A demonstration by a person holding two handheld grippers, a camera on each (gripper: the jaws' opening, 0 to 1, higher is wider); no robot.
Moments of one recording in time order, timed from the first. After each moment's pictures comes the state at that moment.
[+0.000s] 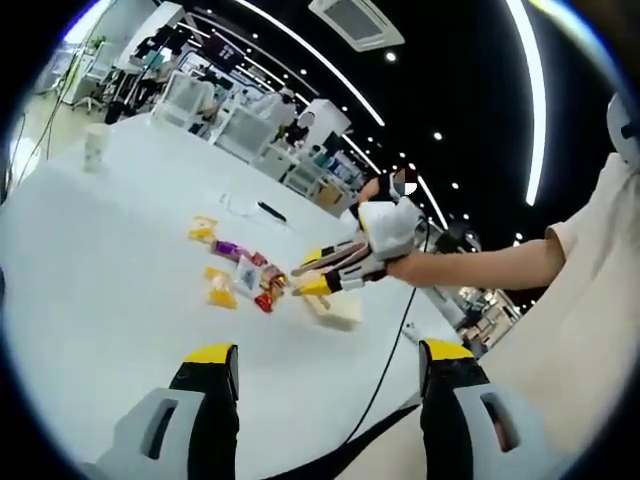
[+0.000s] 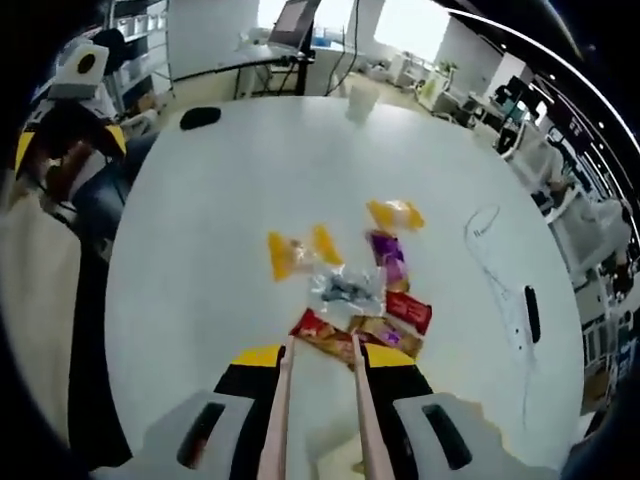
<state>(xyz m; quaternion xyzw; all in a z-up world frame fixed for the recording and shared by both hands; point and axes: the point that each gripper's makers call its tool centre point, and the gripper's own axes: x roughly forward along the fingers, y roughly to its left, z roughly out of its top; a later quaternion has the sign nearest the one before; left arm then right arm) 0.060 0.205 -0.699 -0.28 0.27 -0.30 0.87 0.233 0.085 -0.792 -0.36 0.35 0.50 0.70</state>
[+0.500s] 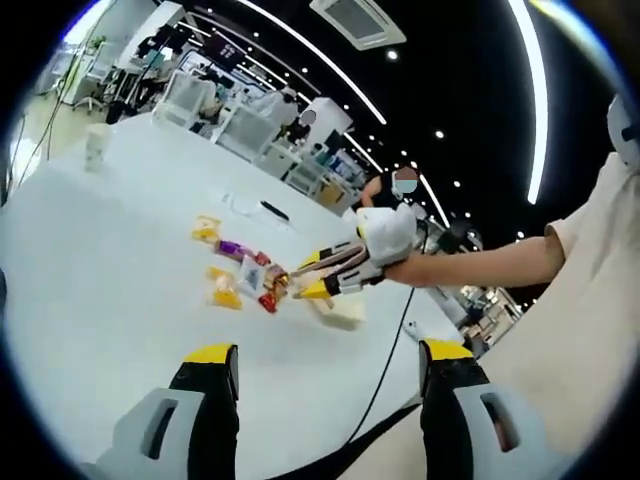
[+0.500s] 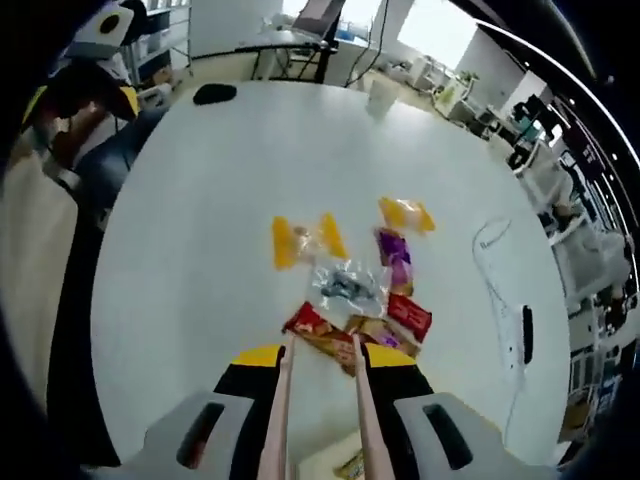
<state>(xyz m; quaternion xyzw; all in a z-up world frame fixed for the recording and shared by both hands) 0.063 0.206 -0.701 -0.28 0.27 -0.30 0.87 0.234 0.086 -0.802 -0.42 0.33 0.52 0.67</state>
